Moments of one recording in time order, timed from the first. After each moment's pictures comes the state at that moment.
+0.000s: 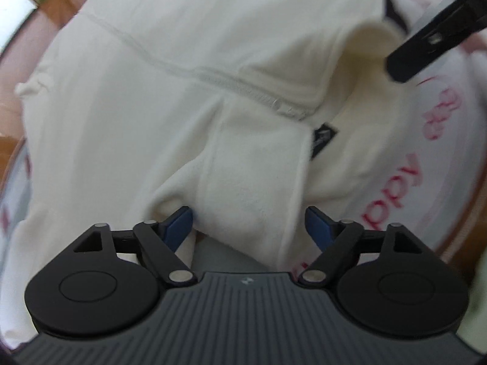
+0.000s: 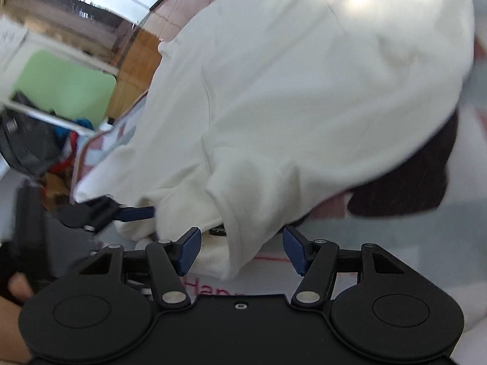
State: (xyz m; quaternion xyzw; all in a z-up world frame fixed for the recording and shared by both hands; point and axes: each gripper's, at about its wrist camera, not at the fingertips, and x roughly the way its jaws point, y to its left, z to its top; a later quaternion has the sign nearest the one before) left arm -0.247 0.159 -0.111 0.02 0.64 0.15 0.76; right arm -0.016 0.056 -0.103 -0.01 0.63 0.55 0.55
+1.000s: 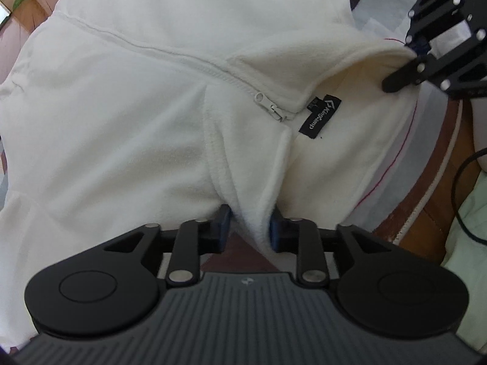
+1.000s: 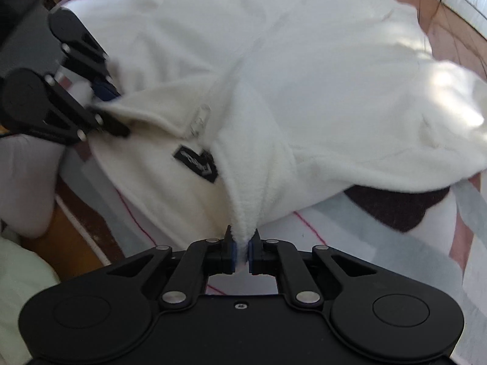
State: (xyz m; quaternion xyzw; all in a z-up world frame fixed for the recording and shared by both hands) left arm -0.291 0.135 -0.091 0.00 0.62 0.07 0.78; right arm -0.110 0.050 -0.086 -0.37 0.41 0.62 0.55
